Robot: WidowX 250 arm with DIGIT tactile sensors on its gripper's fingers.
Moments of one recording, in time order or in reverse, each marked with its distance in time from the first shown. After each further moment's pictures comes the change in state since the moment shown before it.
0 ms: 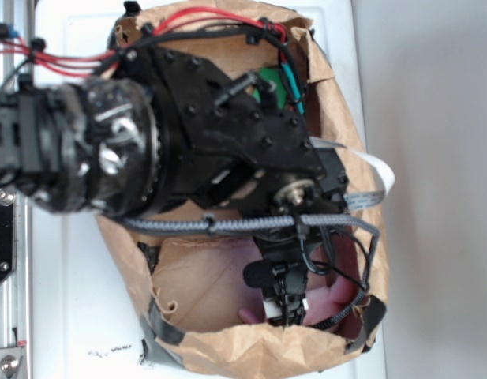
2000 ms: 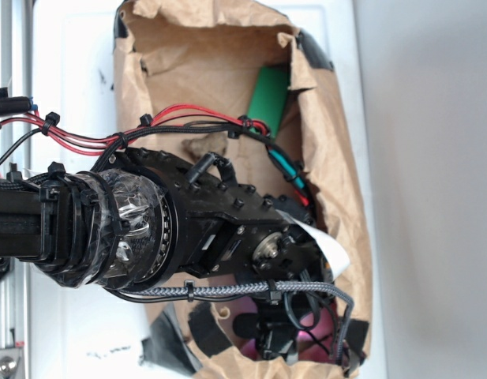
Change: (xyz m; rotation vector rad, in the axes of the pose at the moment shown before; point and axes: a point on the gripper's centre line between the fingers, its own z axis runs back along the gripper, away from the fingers) arm -0.020 -0.053 -0.045 -0.203 -0.084 -0.257
